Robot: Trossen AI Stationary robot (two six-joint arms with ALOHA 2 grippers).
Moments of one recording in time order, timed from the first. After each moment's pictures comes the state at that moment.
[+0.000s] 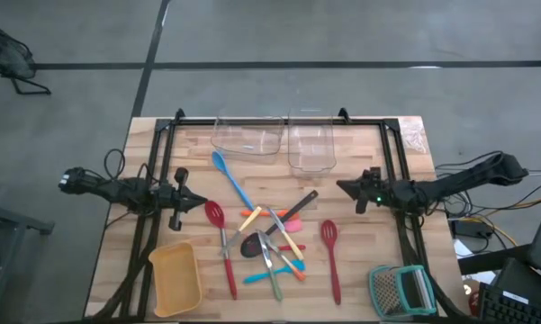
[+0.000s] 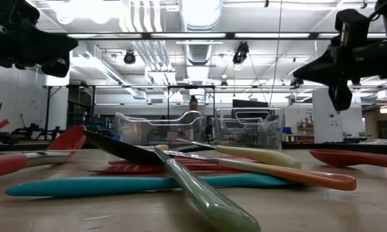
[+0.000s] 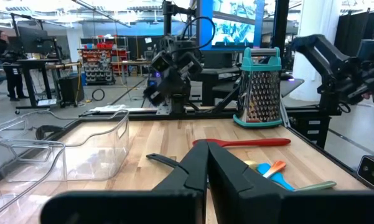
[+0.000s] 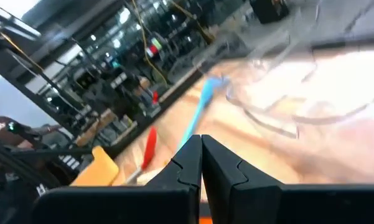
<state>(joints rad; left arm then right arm) -0.27 0.03 0.01 0.05 -0.23 0.02 0.21 0.62 0.01 0.51 0.55 0.76</state>
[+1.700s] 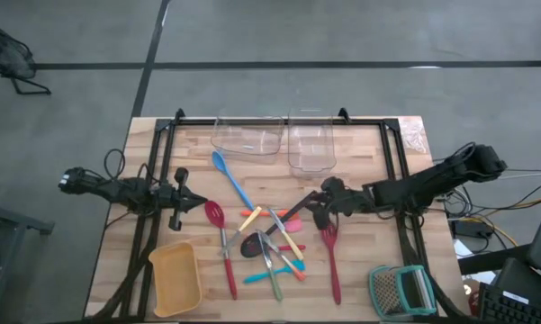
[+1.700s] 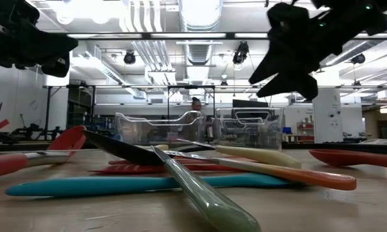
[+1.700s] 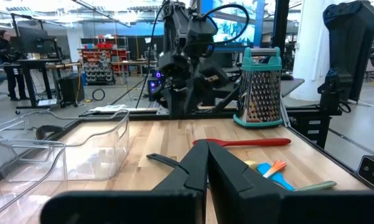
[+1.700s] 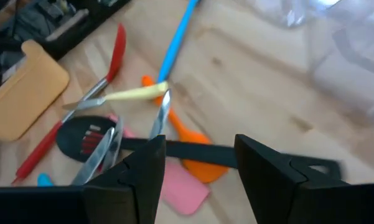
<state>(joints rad) -0.27 0.03 0.01 0.05 -0.23 0.02 0.22 1.31 0.62 0.03 0.37 0.85</state>
